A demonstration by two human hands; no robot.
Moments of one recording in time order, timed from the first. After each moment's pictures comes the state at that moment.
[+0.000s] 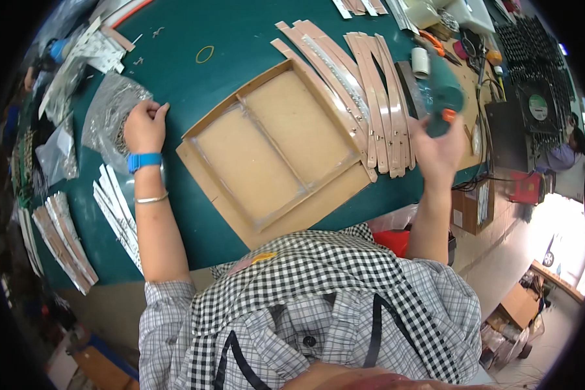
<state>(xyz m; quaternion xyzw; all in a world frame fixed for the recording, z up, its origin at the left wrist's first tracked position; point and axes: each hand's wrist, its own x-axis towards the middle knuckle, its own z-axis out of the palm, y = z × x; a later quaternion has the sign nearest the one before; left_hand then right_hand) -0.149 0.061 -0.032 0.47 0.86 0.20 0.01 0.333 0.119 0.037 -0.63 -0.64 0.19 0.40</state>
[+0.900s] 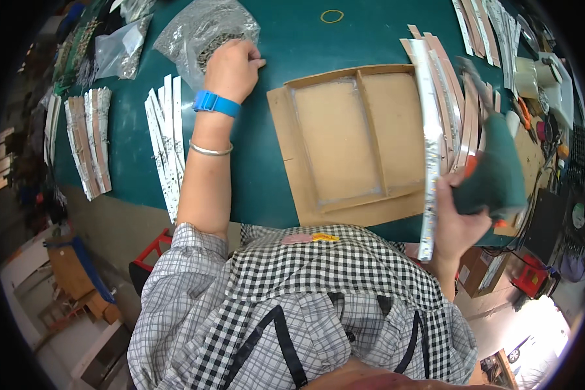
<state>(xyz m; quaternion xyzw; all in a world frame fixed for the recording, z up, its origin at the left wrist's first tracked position) -0.152 0.018 -0.011 0.55 0.82 0.17 -0.04 0.236 0.040 0.042 -0.46 -0.63 0.41 0.48</state>
